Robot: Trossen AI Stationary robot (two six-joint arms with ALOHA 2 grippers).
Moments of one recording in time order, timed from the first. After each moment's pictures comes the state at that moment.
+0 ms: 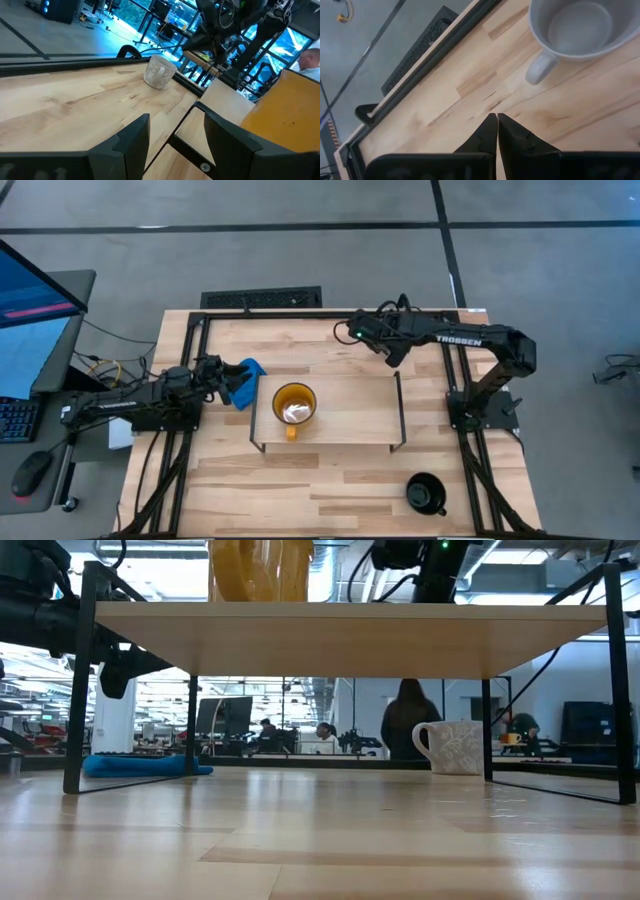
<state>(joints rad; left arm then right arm) 0.17 0.12 0.01 0.06 -0.21 -0.54 -0.27 1.59 1.37 -0.95 0.41 1.82</state>
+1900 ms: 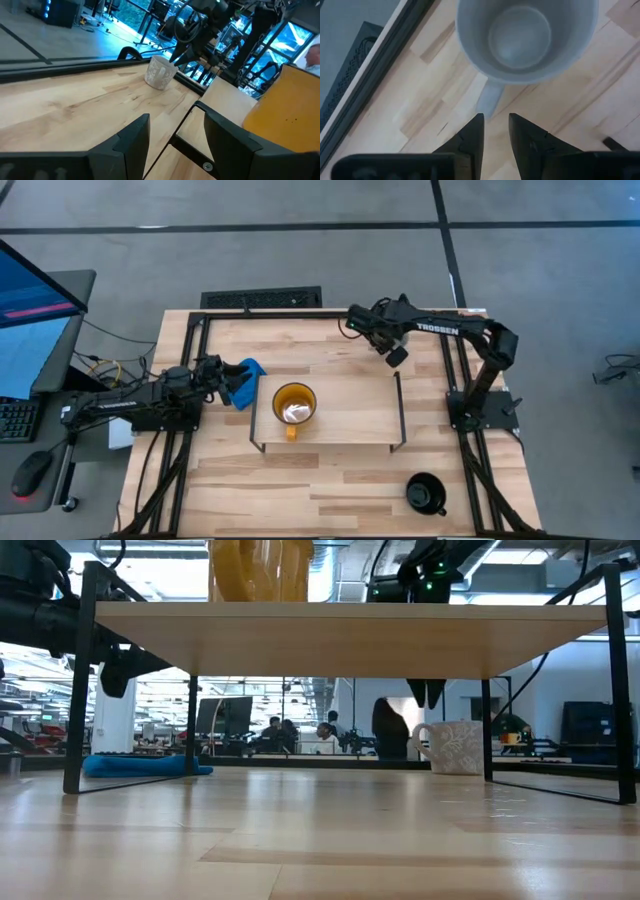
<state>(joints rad) 0.17 0.12 0.01 0.06 -0.21 -0.50 -0.42 1.75 1.41 -1.11 0.26 1.96</state>
